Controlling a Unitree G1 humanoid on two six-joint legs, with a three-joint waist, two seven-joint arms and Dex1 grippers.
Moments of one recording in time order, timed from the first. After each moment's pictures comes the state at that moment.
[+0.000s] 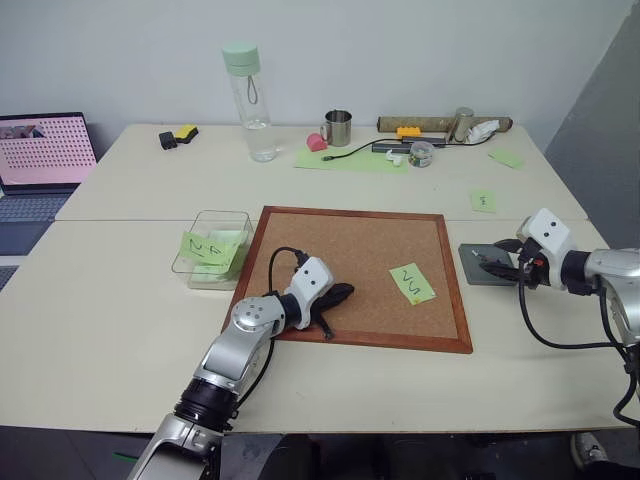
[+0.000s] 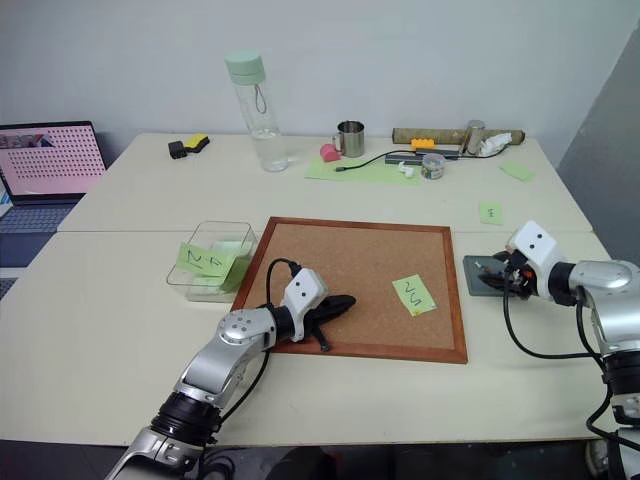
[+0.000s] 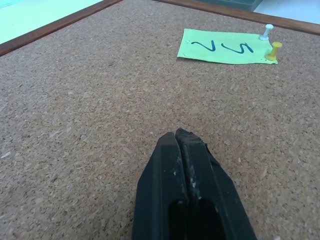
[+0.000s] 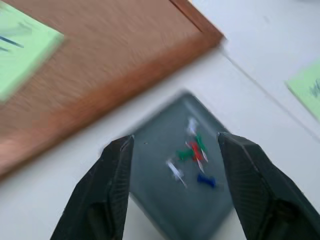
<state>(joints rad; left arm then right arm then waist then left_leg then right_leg) -0.34 0.33 -0.27 0.10 -0.10 0.23 -0.73 -0.43 -0.88 -0.03 0.19 0.16 0.31 1.05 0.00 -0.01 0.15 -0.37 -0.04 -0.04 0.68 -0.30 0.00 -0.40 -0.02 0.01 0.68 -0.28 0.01</state>
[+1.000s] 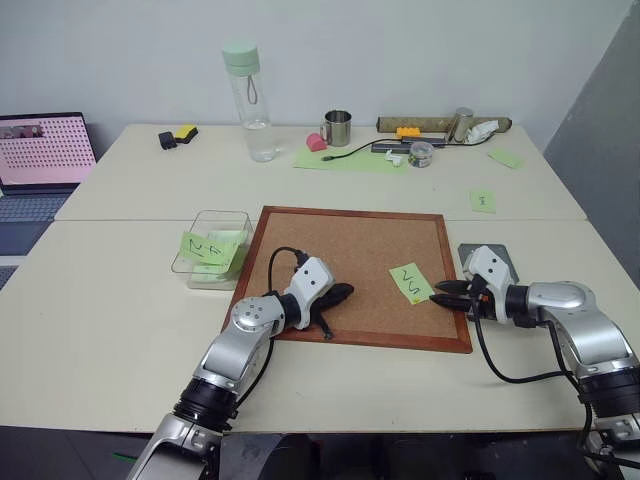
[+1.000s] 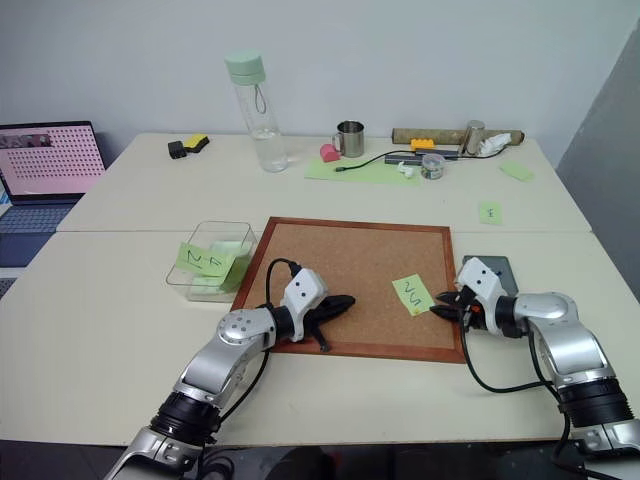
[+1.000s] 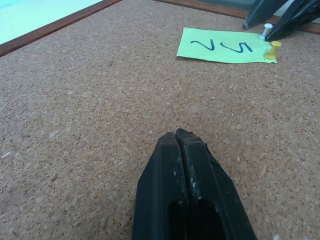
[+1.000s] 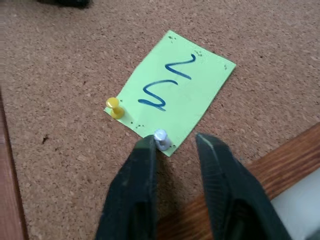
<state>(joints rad) -0.35 0.33 -0.26 0.10 -0.10 0.23 -0.73 -0.33 -0.70 0.07 0.08 0.18 0.37 1.03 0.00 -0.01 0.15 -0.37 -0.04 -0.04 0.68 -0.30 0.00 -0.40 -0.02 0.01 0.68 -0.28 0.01</state>
